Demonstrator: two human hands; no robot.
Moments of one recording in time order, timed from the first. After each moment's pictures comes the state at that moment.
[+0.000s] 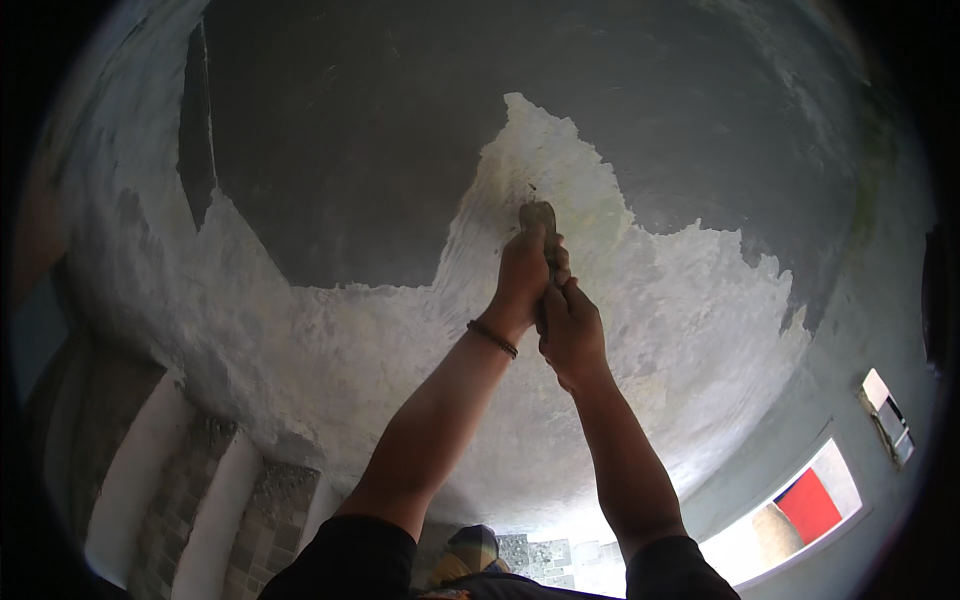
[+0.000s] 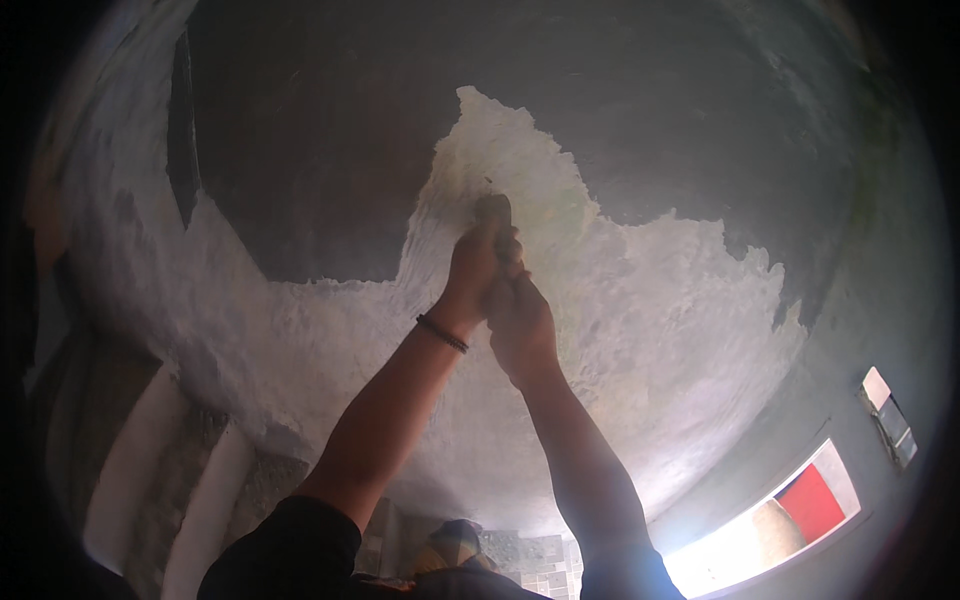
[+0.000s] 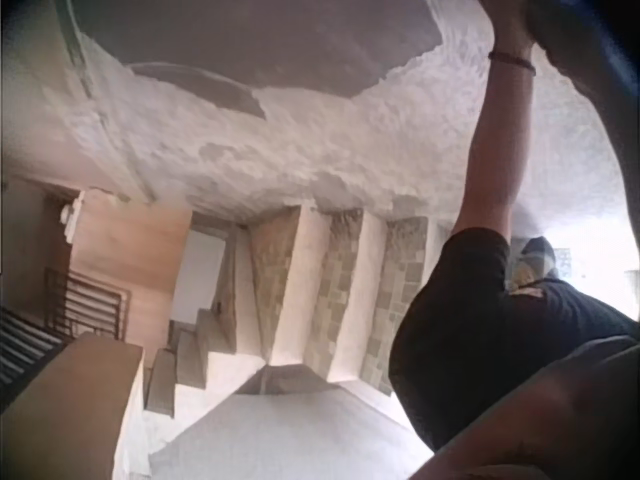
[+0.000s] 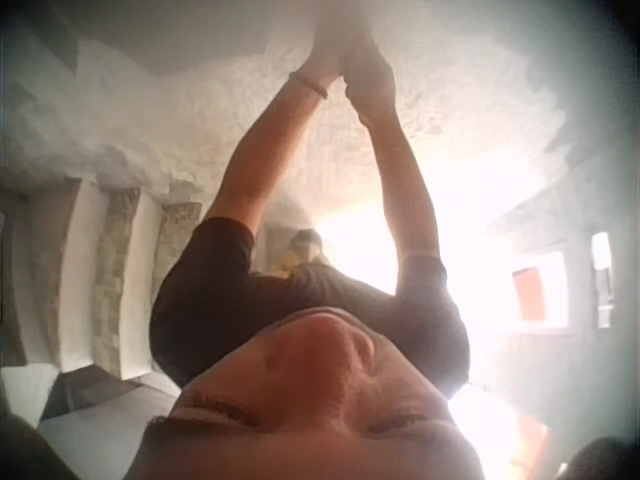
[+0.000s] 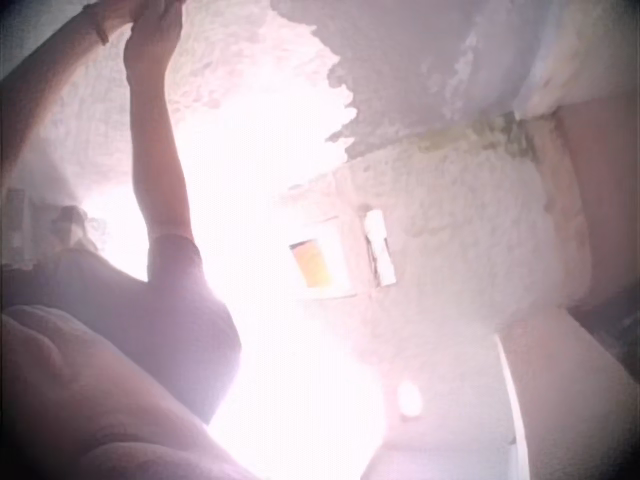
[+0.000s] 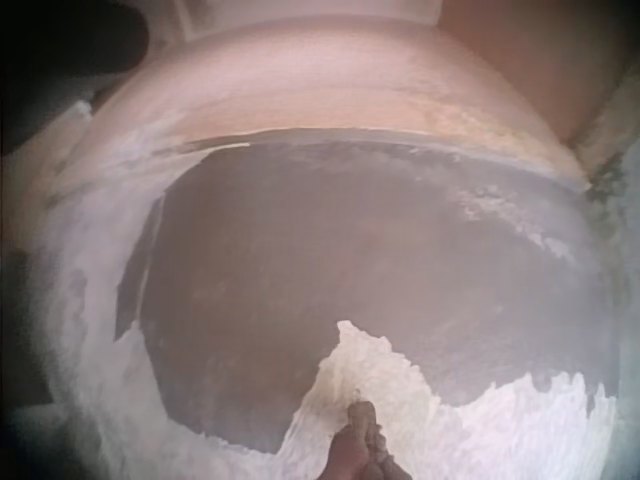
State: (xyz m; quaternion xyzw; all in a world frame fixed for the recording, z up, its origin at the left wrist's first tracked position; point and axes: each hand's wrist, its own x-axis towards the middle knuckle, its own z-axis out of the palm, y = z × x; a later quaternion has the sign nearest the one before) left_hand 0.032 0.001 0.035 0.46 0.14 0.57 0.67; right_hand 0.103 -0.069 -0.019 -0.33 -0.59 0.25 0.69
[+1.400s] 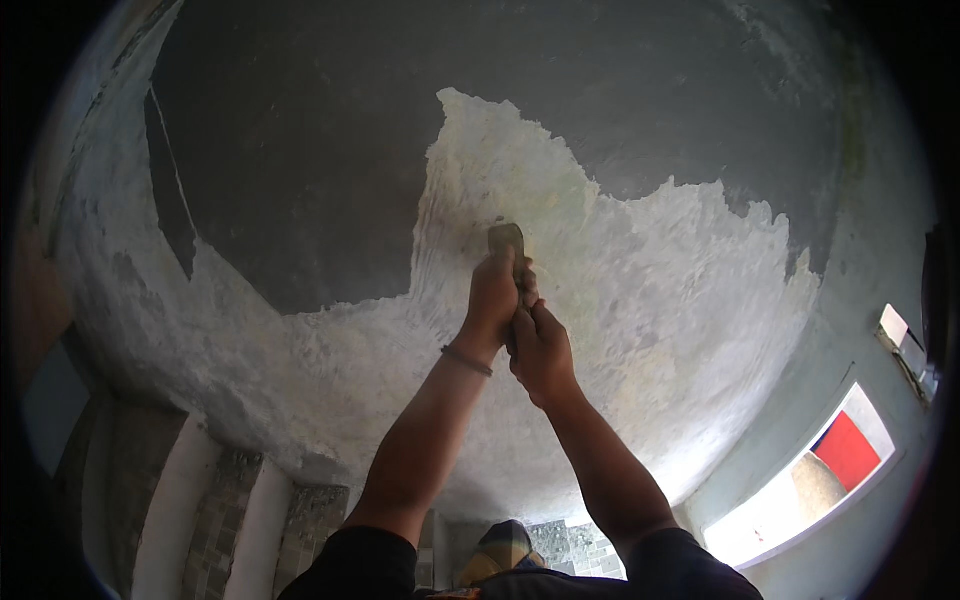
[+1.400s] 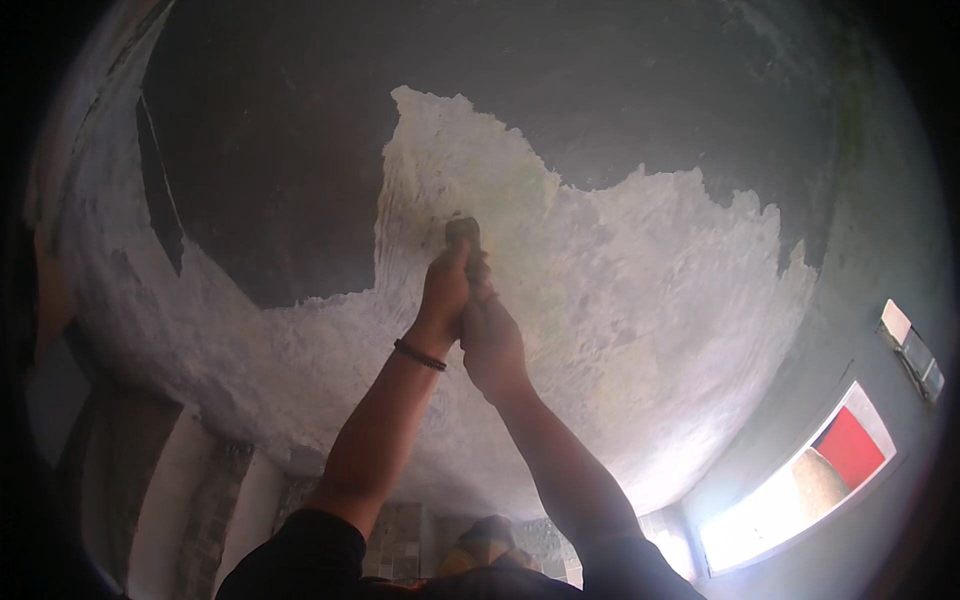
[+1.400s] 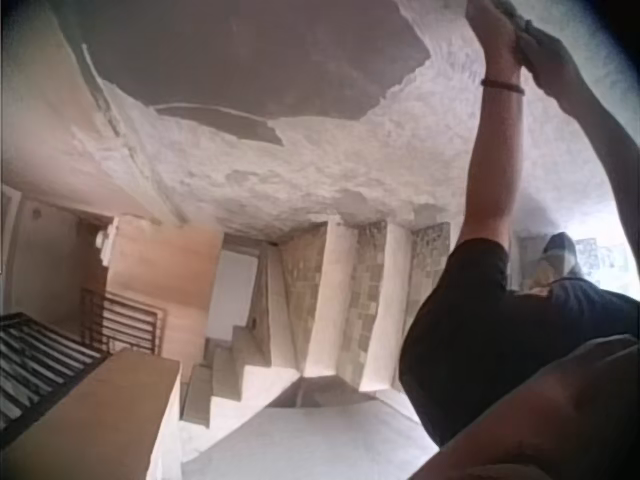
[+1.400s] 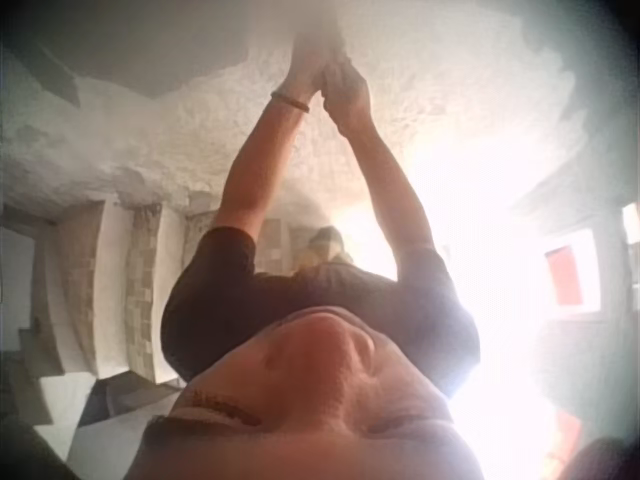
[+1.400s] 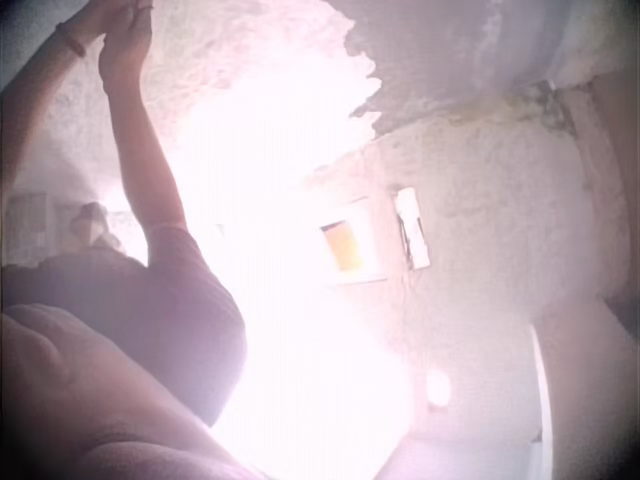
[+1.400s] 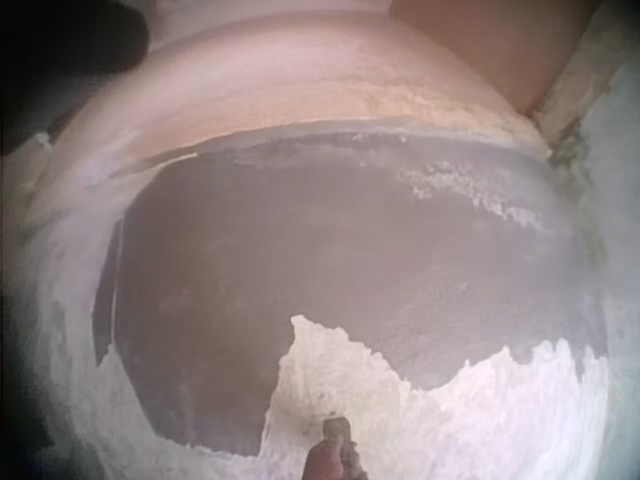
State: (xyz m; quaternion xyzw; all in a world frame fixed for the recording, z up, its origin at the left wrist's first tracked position) left_hand 0.024 -0.004 0.010 0.52 0.23 0.54 0.62; right_hand 0.091 -0.070 -0.053 -0.36 -0.51 0.34 0.71
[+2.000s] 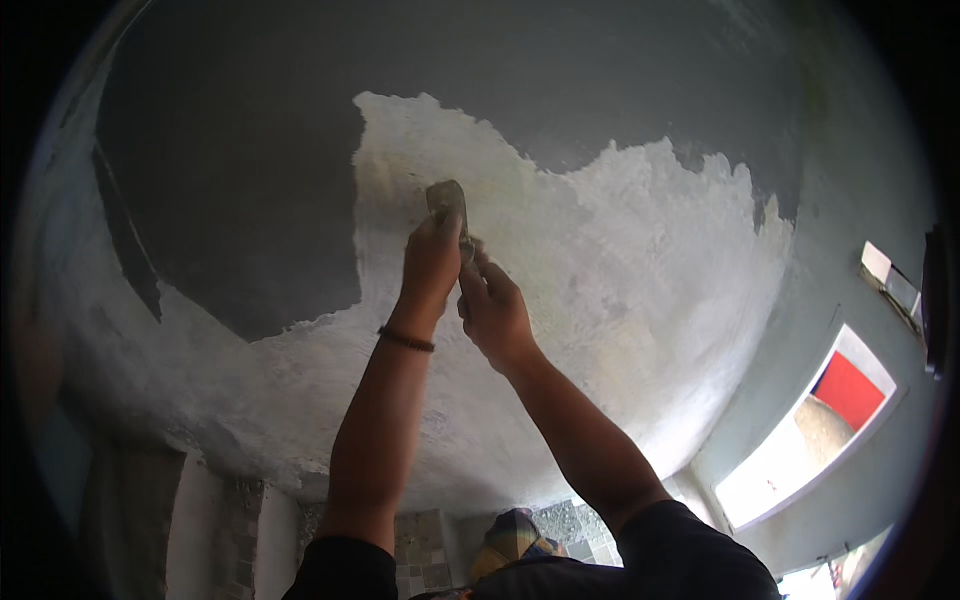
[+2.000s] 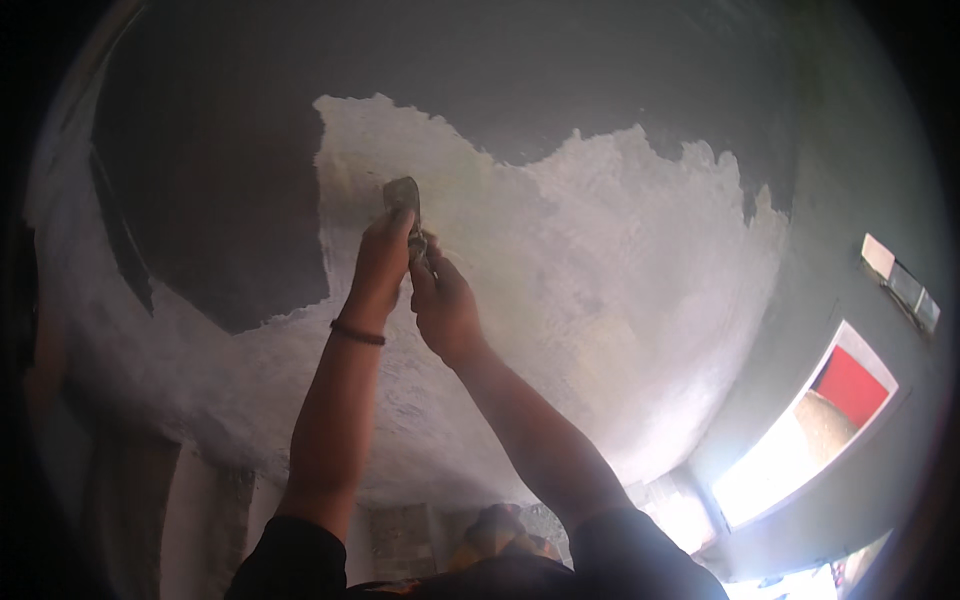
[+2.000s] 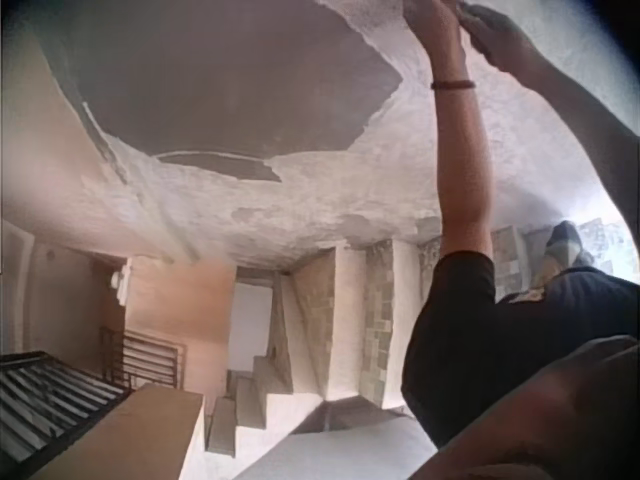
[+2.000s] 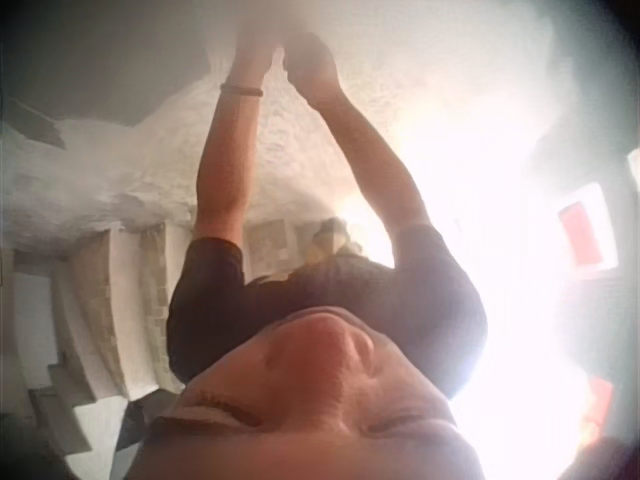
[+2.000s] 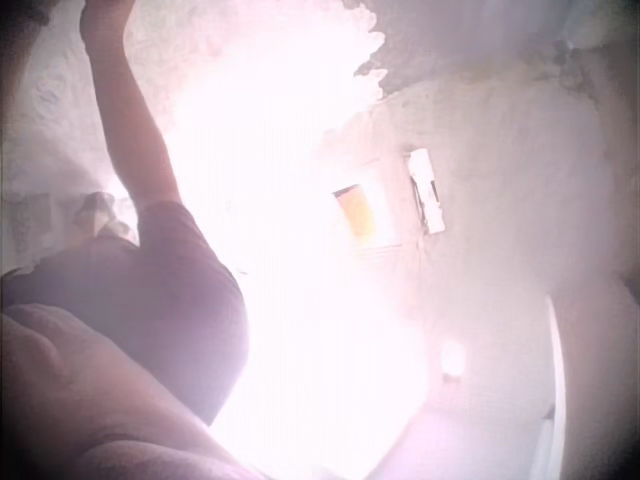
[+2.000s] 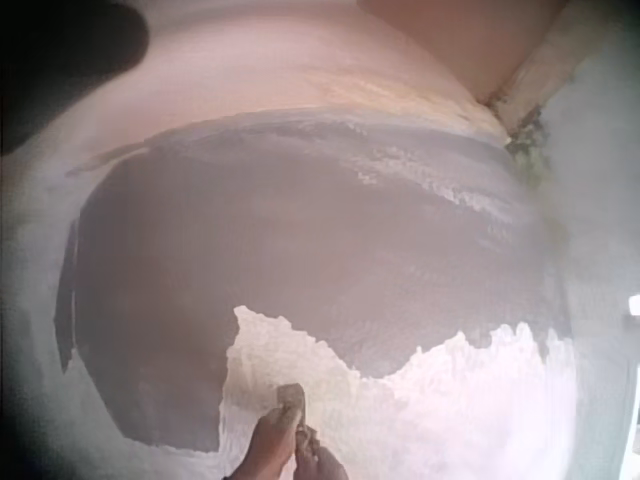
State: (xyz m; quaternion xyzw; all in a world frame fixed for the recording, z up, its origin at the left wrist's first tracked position) left_hand 0.021 0.006 0.044 0.75 0.27 0.53 0.27; right_hand 0.104 -0.042 -0.048 -0.33 -0.49 0.36 0.73
